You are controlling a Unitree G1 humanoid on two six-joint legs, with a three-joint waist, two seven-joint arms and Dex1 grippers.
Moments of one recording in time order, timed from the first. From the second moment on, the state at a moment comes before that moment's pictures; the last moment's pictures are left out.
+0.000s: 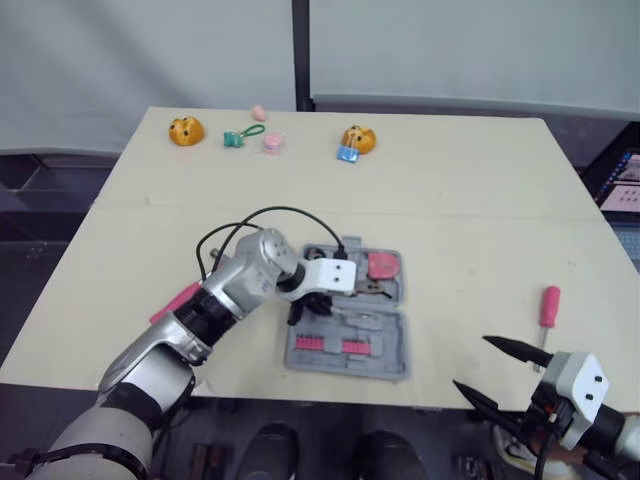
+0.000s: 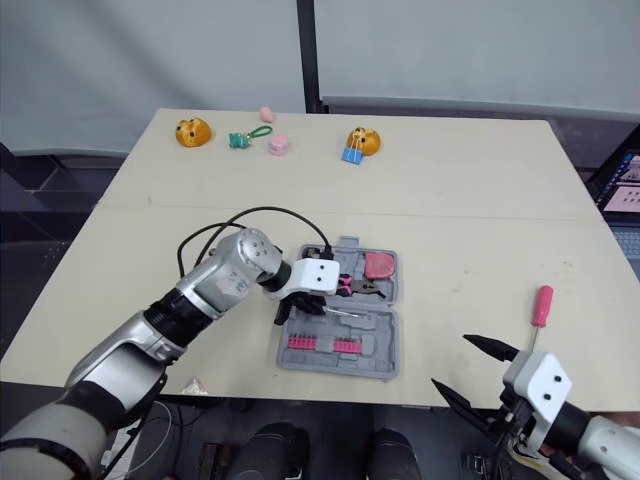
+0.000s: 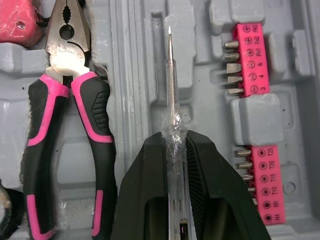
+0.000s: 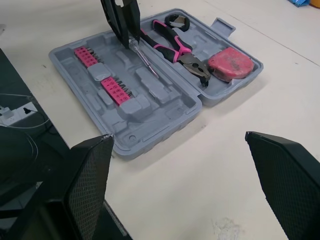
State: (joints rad) left arm -0.92 0.41 -0.67 0.23 0.23 0.51 -1.20; right arm 0.62 -0.62 -0.45 -0.59 0.42 0.11 0.92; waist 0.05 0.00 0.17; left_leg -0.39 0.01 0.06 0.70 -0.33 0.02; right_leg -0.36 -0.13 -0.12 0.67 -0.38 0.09
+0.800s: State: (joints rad) left arm -1.00 0.33 -0.69 0.34 0.30 0.50 -1.24; right arm 0.64 -0.62 -0.45 -0.60 0.42 0.11 0.90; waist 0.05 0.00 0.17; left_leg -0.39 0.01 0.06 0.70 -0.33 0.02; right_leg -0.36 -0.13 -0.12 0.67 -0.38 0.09
